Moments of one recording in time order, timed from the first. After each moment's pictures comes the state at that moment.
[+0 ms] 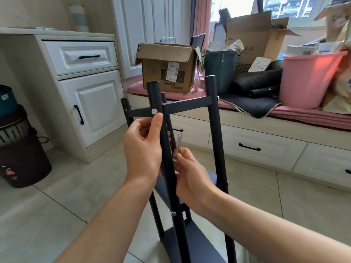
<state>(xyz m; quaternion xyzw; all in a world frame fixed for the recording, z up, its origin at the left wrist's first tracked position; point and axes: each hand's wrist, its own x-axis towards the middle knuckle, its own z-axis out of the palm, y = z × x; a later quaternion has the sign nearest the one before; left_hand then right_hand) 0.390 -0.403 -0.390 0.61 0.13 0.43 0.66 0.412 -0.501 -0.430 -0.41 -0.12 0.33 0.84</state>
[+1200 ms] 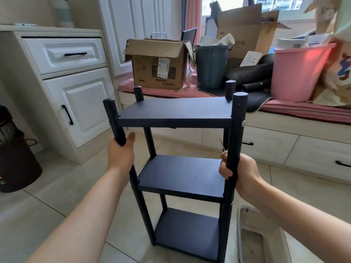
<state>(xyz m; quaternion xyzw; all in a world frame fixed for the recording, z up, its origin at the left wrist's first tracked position) 0.435 -0.342 -0.446 0.66 0.28 0.32 0.62 0.482 -0.609 -0.453 -0.65 0.00 0.11 0.75</state>
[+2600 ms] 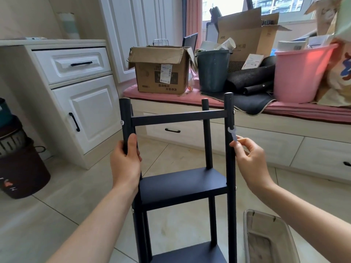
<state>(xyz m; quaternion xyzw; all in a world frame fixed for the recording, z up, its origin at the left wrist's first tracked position) 0.414 -0.361 -0.438 0.68 0.21 0.42 0.56 0.507 -0.618 -0.453 -0.76 -0.10 -0.14 0.63</state>
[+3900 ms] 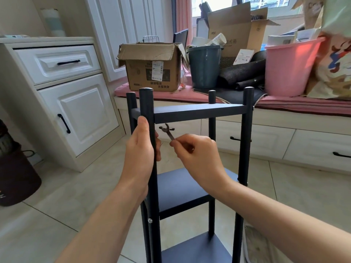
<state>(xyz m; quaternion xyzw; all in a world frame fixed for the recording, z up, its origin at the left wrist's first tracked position) 0.397 -0.414 -0.391 0.69 0.11 0.29 0.65 0.444 -0.536 -0.410 -0.78 -0.27 -0.16 0.54</state>
